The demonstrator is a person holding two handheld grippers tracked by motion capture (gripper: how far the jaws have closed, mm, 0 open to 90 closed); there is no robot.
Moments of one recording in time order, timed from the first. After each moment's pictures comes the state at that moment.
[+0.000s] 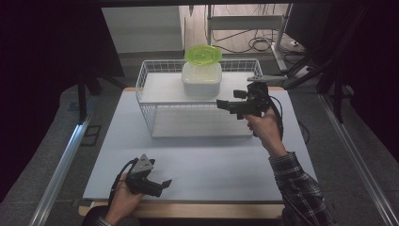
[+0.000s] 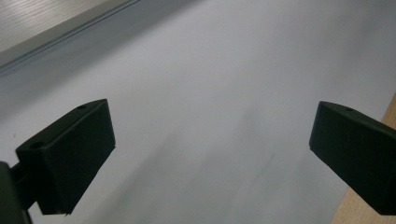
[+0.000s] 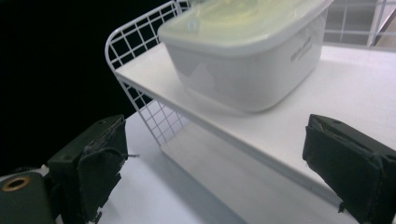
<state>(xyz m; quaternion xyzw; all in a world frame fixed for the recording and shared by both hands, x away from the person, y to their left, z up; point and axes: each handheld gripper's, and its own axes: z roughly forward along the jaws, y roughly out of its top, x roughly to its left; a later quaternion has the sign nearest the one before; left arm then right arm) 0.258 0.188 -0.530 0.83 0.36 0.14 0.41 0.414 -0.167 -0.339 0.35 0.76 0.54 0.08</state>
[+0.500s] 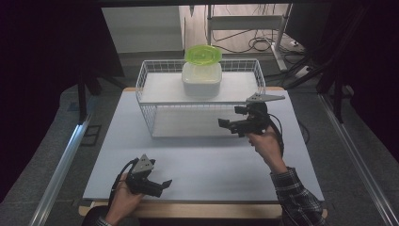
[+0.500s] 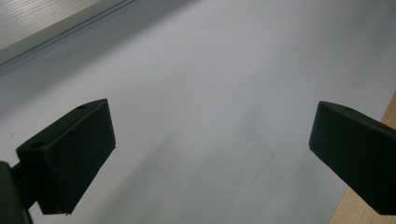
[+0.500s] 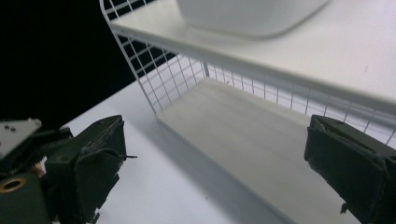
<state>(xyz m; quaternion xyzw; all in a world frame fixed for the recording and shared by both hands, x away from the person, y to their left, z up) 0.258 0.187 -0.530 0.83 0.36 0.14 0.41 0.390 -0.176 -0.382 0.33 0.78 0.52 0.09</state>
